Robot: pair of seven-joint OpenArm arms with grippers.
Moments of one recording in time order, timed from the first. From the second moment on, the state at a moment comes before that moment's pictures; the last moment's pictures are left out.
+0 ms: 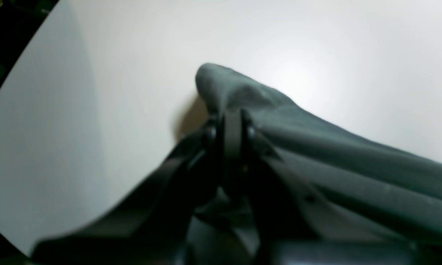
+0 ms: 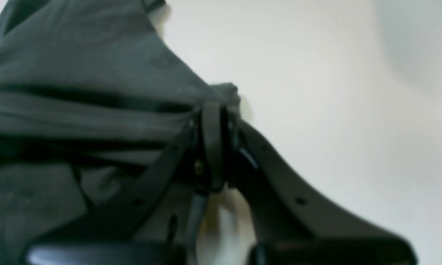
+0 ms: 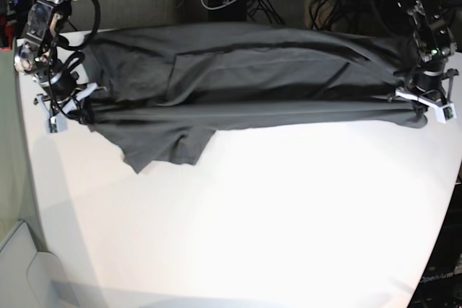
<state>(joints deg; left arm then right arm) 9.8 -13.9 -30.9 81.5 -14.6 -9.5 24.0 -4.8 10.6 30.2 76.3 6.2 40.6 -21.8</state>
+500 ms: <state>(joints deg) 9.9 -14.1 -30.9 82.2 -14.7 -9.0 37.5 -6.2 10.7 30.4 76.4 6.2 40.3 -21.6</state>
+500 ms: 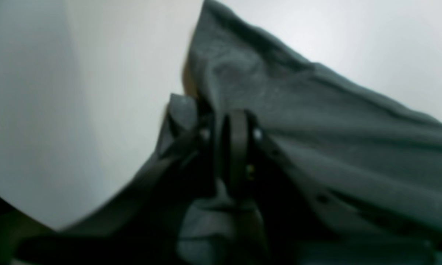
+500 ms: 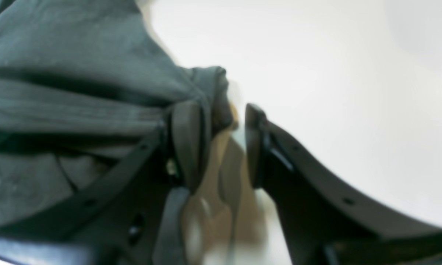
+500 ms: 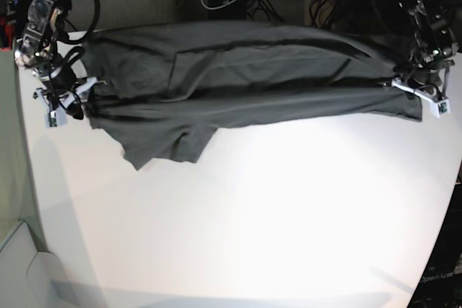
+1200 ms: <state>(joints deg) 11.5 -14.1 -31.0 82.9 -15.2 -9.0 36.8 -8.4 8.9 38.4 86.5 6.0 39.7 -22.1</state>
